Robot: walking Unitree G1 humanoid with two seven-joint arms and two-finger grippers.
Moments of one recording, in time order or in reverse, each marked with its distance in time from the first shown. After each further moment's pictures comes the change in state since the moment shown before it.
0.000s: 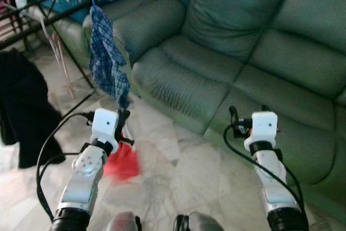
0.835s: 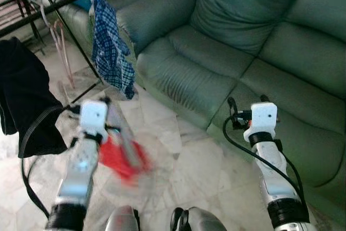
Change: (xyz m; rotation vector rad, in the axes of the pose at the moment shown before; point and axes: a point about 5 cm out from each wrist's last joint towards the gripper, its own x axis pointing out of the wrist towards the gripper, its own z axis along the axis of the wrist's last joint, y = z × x) left arm 0.003 0.034 0.022 0.152 -0.086 0.305; right arm 0.013 0.002 0.015 -0.009 -0.052 0.032
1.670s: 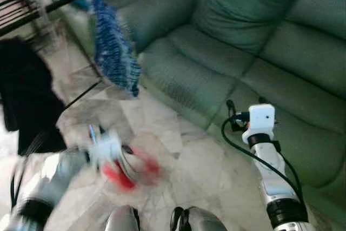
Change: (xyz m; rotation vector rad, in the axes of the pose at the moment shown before) left arm -0.006 0.014 -0.042 0.705 0.266 -0.652; right arm -0.001 0.003 -0.005 -0.004 0.021 0.008
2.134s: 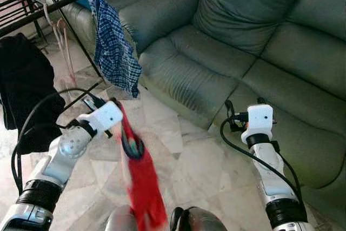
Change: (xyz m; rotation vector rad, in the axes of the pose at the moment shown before) left arm 0.001 0.034 0.033 -0.077 -0.209 0.300; right arm 0.000 0.001 0.000 -0.002 0.001 0.004
